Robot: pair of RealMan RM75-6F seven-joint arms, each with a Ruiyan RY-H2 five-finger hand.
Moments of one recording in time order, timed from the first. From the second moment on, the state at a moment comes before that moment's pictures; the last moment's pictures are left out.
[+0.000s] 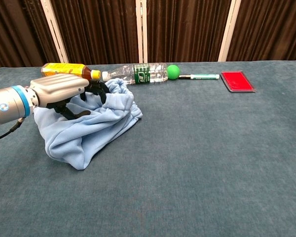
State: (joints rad) left arm -0.81 -1.63 -0.04 -1.04 1.54 0.94 -0.08; right arm 0.16 -1.11 0.14 -1.71 -1.49 1.49 0.14
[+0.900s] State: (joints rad) left arm -0.48 -1.15 -0.08 -1.66 1.44 1.42 0.01; right arm 0.14 -1.08 0.12 -1.74 -1.56 1.53 0.12
